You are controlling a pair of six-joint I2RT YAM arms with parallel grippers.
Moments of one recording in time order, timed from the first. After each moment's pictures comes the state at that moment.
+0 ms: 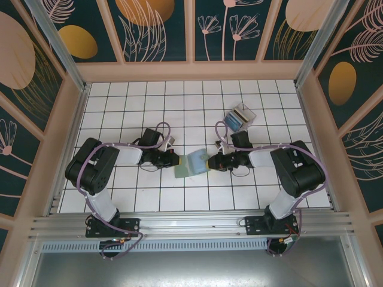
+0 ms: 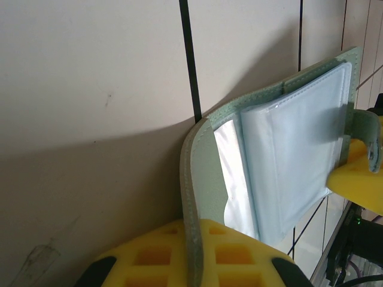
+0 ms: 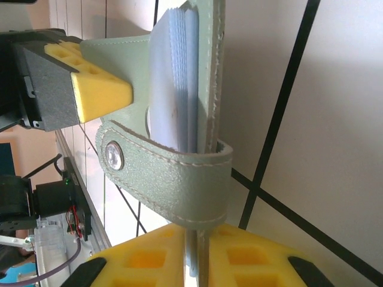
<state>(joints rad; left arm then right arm) -0.45 1.78 0.74 0.01 0.70 -0.57 0.42 1.68 0.61 0.07 -0.86 0.47</state>
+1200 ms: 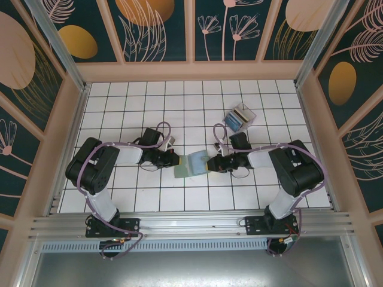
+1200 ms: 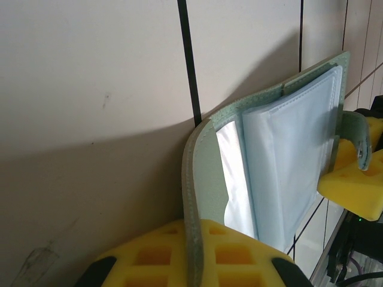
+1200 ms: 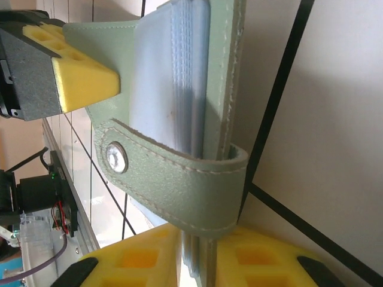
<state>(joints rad) -0.45 1.79 0.75 -0.01 0.70 -0.55 0.44 1.69 0.60 0.08 -0.84 0.44</state>
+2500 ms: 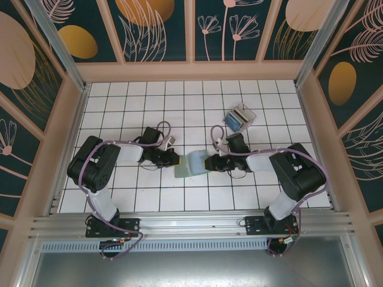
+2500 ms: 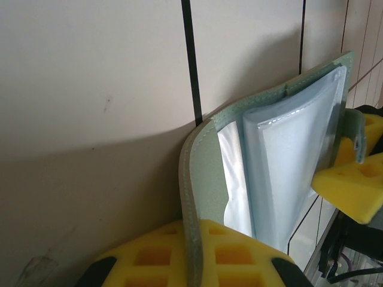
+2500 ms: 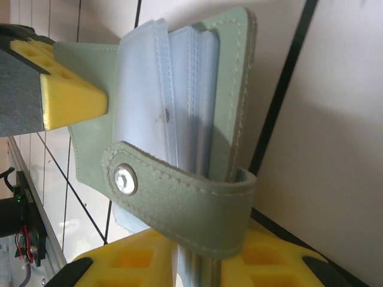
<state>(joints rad) -0.44 1.81 0.78 -0.03 0.73 -0.55 0.51 1.65 0.58 0.16 -0.69 0.50</state>
